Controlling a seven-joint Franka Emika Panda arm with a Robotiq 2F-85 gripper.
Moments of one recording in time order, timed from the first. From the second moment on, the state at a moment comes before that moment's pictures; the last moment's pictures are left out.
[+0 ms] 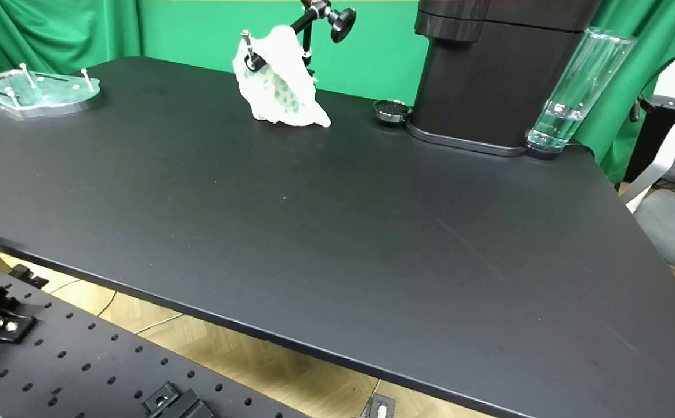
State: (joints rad) arm 0.04 -0.28 -0.09 -2.44 -0.07 2.34 -0.42
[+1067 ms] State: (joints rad) arm 0.06 -0.12 -0.08 -2.38 -0.09 2.46 -1.04
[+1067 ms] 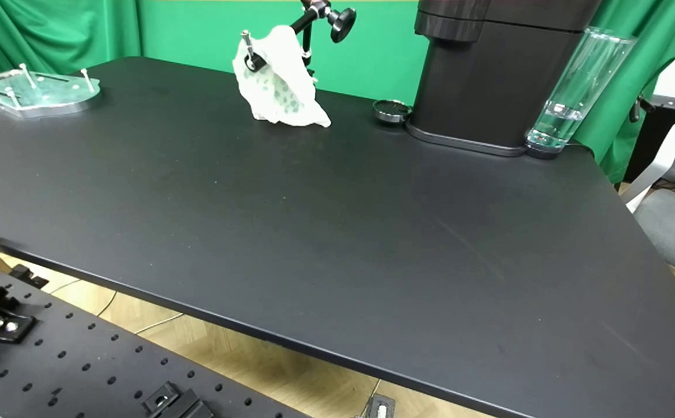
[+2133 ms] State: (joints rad) arm 0.05 0.07 -0.01 -2.28 0.28 2.60 -1.47
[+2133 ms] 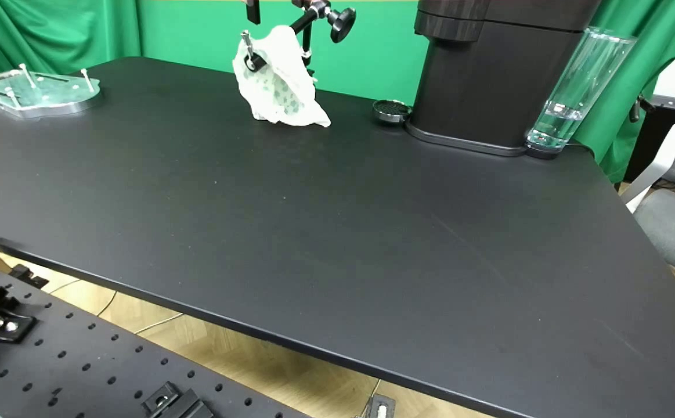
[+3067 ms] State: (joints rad) arm 0.02 0.25 0.02 -2.26 0.06 2.81 -1.26
